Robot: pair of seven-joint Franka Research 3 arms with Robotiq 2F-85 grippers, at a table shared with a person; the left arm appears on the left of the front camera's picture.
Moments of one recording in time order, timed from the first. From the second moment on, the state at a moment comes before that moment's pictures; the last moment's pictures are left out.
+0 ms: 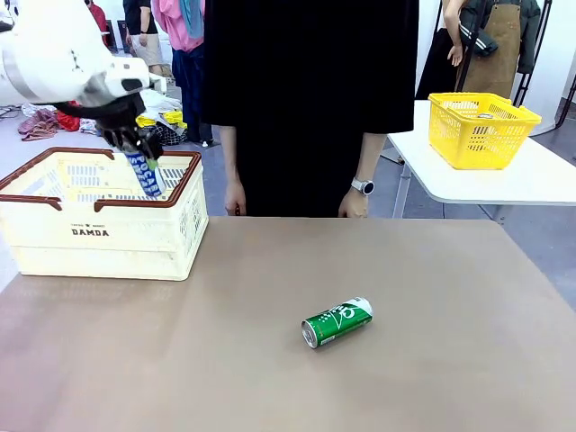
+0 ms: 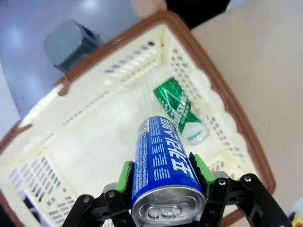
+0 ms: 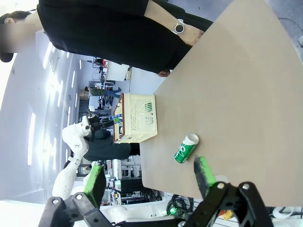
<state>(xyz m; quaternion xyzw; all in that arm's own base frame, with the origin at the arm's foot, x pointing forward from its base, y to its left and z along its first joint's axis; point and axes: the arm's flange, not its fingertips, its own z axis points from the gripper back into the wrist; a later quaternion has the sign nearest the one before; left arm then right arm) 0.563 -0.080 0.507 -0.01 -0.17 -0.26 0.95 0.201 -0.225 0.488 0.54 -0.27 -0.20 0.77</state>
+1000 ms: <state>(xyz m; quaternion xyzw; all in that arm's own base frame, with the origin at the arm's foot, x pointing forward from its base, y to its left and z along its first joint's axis) 0.570 -0.051 0.427 -0.01 -0.05 -0.21 0.98 0.201 -0.225 0.488 0.54 -0.27 -0.20 0.77</state>
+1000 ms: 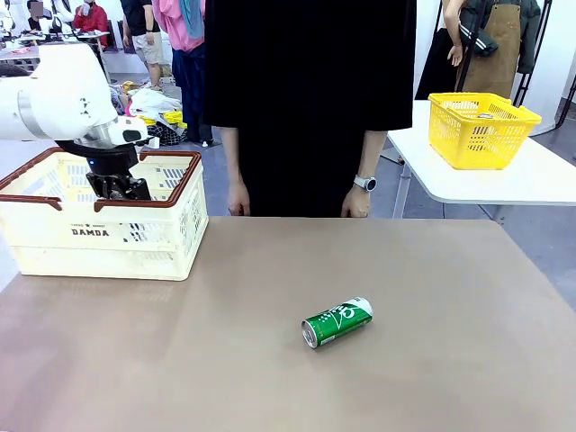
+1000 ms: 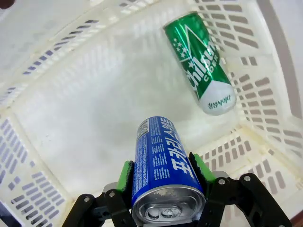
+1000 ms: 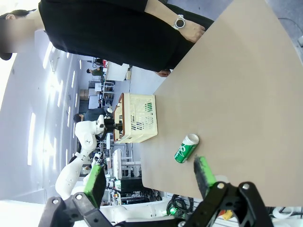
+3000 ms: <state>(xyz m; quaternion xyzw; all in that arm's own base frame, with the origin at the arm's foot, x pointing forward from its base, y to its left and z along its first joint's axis) 0.541 0.052 0.571 -0.50 -0.11 -0.09 0.85 0.201 -0.225 0.488 0.54 -0.27 -0.20 0.77</state>
